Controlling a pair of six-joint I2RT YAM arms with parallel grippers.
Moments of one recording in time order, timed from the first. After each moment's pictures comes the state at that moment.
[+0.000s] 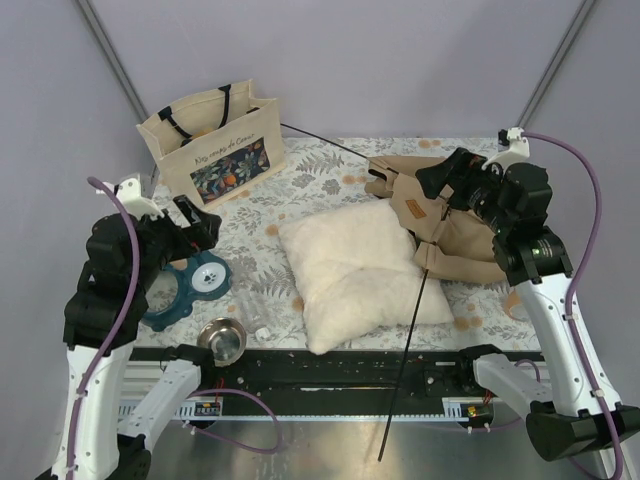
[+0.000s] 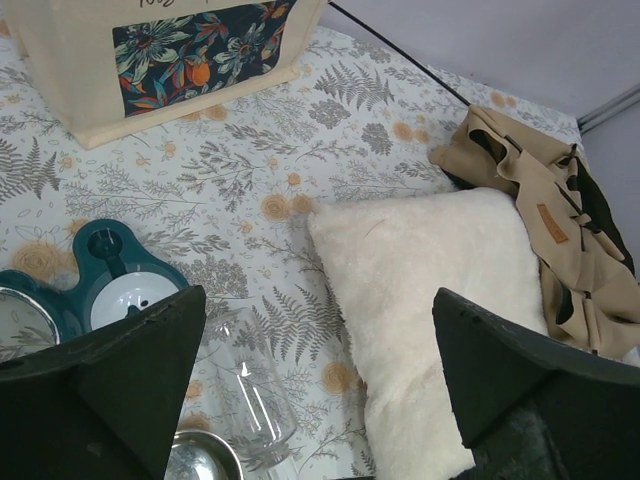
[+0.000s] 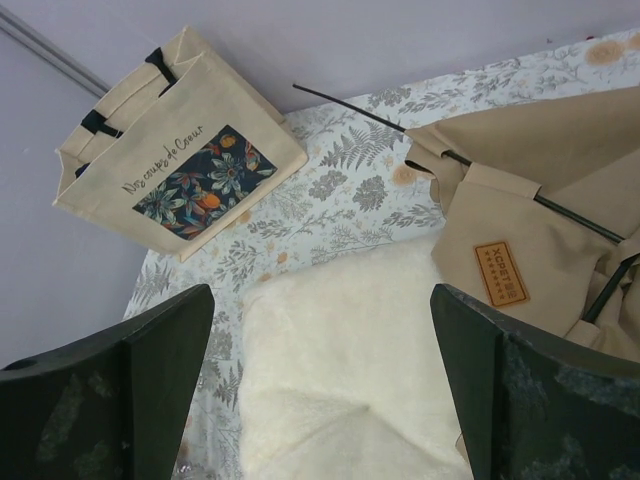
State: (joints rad) left arm -0.18 0.72 1.27 -0.89 -0.02 -0.43; right arm 0.19 0.96 1.20 -0.39 -0.16 0.52
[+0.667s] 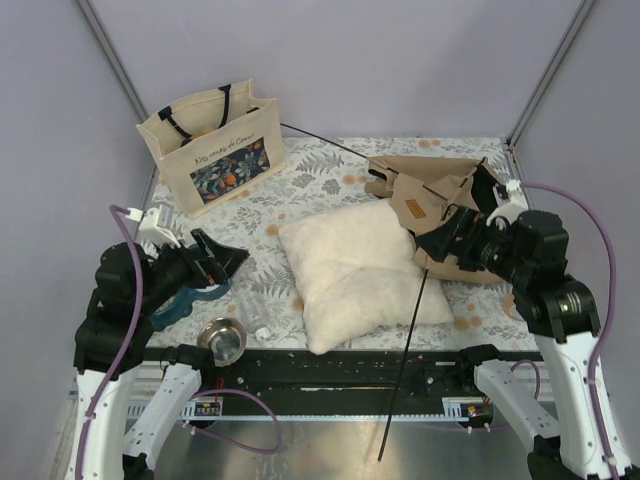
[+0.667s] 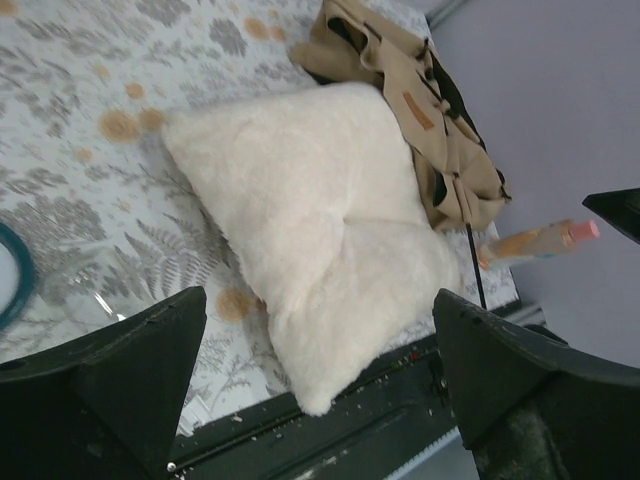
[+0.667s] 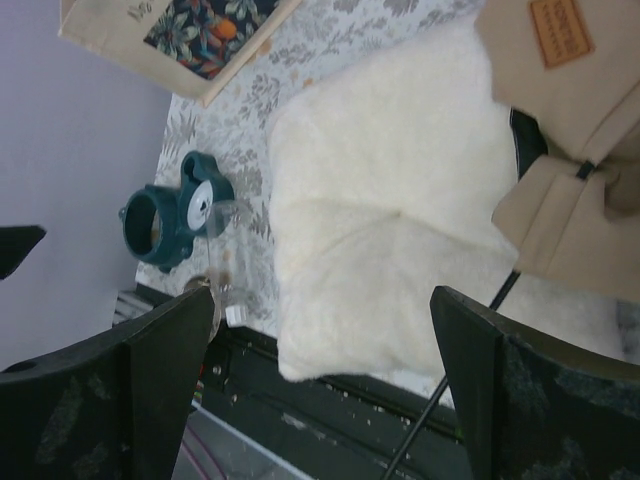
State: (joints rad) left arm -0.18 0.55 1.11 -0.86 0.31 -0.53; right arm 0.19 0.76 1.17 -0.81 -0.34 0.56
